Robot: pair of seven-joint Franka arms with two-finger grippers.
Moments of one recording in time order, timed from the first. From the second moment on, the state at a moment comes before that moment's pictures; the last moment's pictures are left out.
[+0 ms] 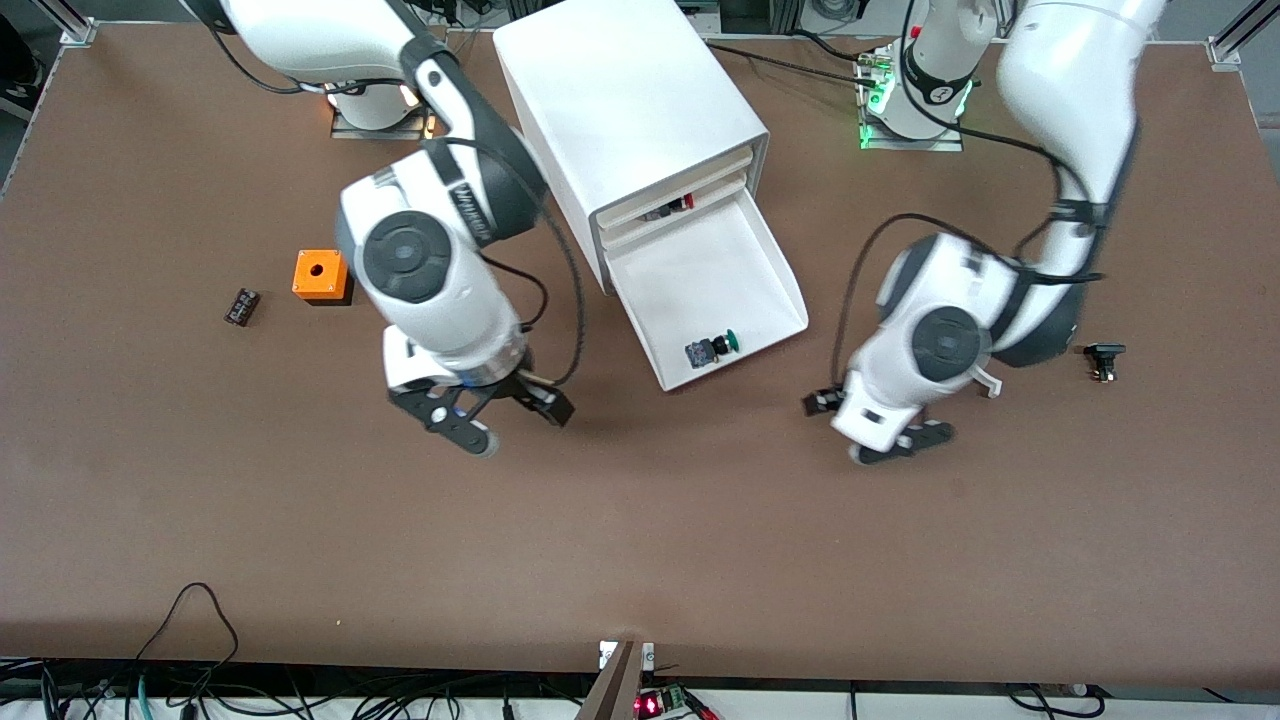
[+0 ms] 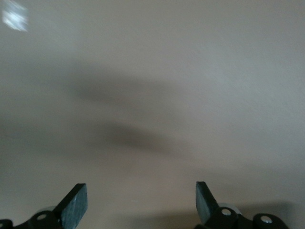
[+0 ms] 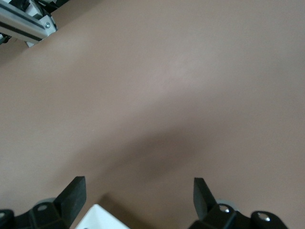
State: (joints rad) left arm -0.16 0.59 -0.28 -1.64 0.18 2.12 -0.82; right arm 0.47 0.72 0.02 -0.98 0.01 1.77 0.96
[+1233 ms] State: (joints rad) left arm -0.25 0.62 -0.43 -1.75 0.31 2.16 -1.23; right arm 0.17 0.27 -0.03 -1.44 0.03 1.69 0.25
